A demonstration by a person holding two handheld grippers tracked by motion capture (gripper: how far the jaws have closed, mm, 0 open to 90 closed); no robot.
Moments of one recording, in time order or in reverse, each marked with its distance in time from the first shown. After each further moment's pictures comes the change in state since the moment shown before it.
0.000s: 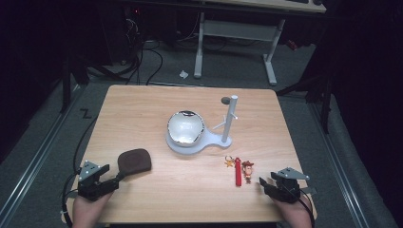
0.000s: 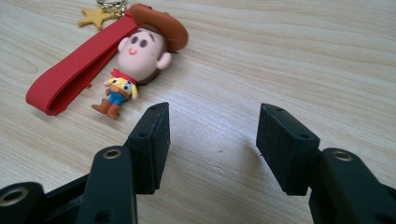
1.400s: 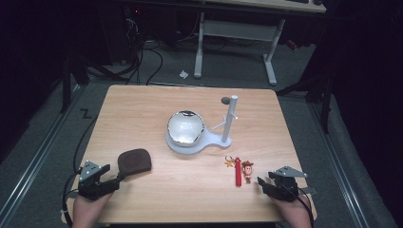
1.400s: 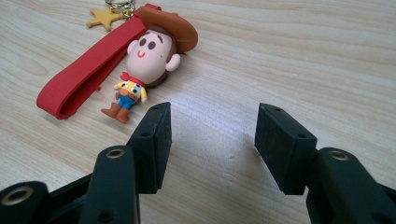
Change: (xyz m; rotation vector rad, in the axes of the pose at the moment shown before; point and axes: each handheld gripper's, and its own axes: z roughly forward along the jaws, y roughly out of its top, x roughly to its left) left arm 0.000 0.000 0.001 0.003 -0.013 0.028; right arm 0.004 0.005 0.003 0.027 0.026 0.017
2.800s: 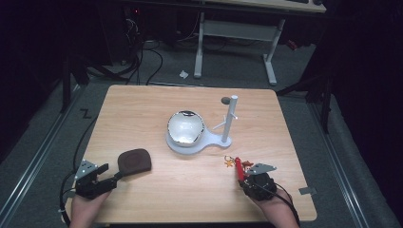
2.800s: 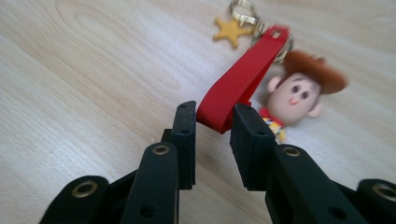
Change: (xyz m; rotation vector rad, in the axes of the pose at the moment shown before) left arm 0.008 0.000 -0.002 -0.015 -0.021 -0.040; right arm 0.075 0.046 -0.006 0.148 0.080 -0.187
